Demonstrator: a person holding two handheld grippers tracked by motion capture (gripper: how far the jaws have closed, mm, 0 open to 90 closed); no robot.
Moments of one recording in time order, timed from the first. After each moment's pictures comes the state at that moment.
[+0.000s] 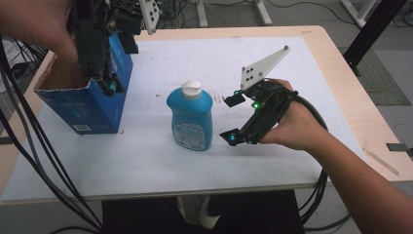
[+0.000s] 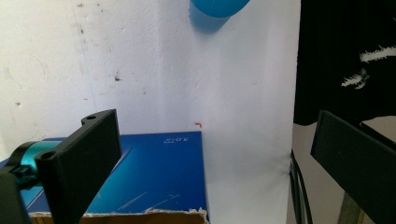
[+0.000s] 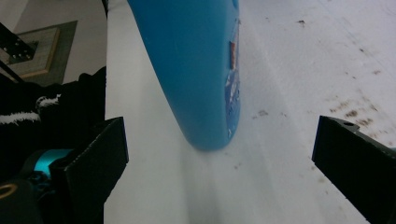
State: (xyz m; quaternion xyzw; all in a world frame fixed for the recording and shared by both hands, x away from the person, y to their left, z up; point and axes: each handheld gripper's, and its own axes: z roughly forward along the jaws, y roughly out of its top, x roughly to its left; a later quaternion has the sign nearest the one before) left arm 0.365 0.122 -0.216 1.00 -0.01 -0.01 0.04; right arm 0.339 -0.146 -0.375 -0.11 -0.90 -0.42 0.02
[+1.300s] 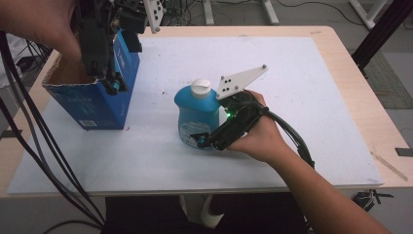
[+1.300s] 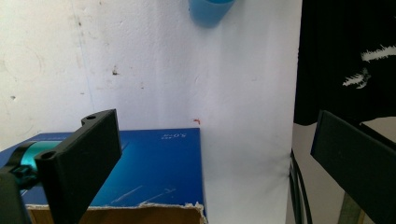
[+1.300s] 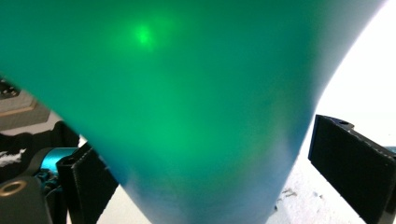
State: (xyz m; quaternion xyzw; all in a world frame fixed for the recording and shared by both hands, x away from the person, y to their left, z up) left arm 0.363 0.133 -0.220 1.00 0.00 -0.01 0.04; right arm 0.335 -0.092 -0.409 -0.12 -0.86 -0.49 -0.01
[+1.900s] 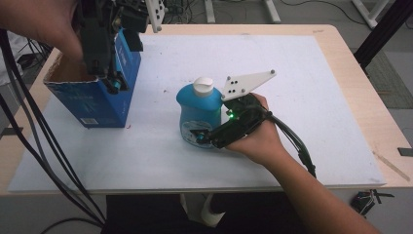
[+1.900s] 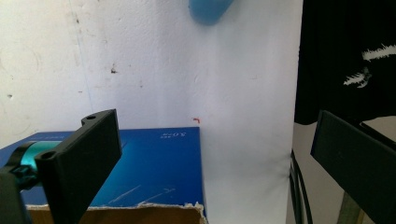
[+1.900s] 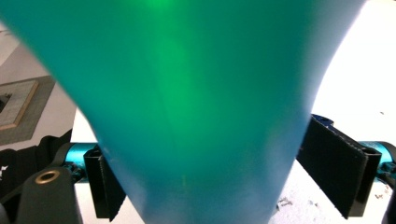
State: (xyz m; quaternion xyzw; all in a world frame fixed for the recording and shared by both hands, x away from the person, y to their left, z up) left arm 0.364 0.135 -0.223 1.00 -0.01 -0.01 0.04; right arm 0.330 -0.094 -0.415 -0.13 -0.85 -0.52 -0.03
